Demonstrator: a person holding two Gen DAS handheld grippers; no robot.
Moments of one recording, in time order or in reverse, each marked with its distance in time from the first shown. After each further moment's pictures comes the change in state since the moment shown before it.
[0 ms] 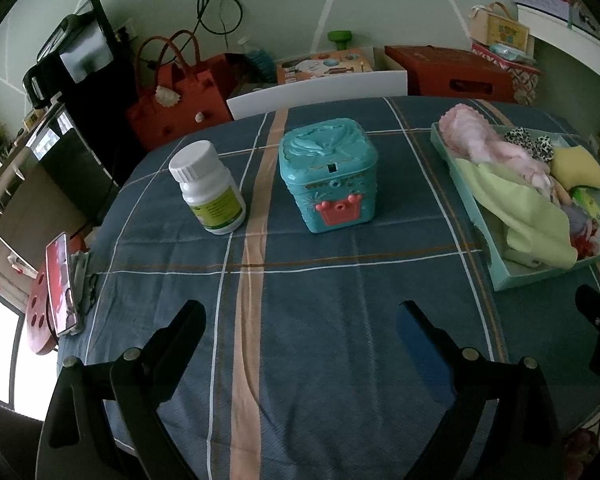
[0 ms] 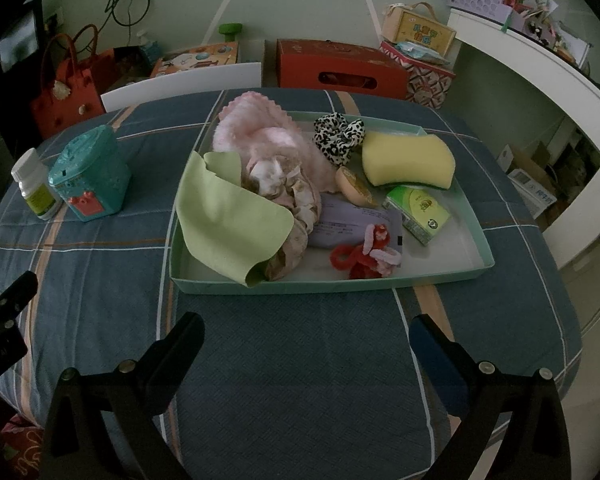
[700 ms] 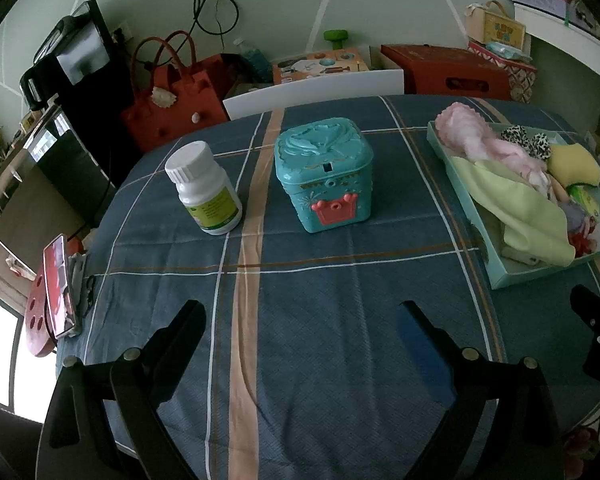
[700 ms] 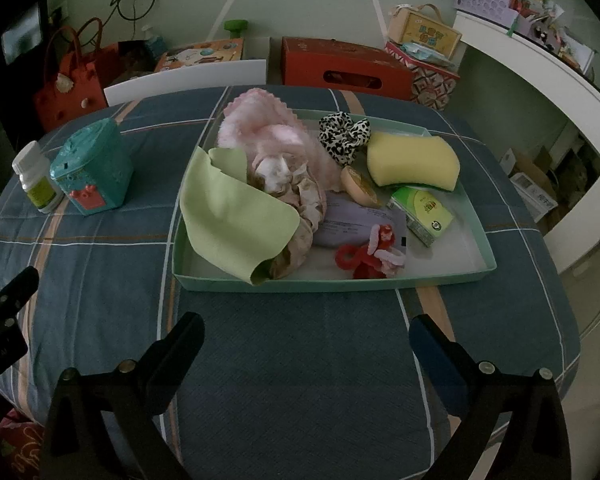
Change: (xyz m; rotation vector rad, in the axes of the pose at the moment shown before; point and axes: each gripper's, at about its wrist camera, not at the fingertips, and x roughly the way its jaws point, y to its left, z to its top) left arm 0.001 -0.002 0.000 0.007 0.001 -0.009; right arm 0.001 0.004 0.000 -0.023 0.005 -0.001
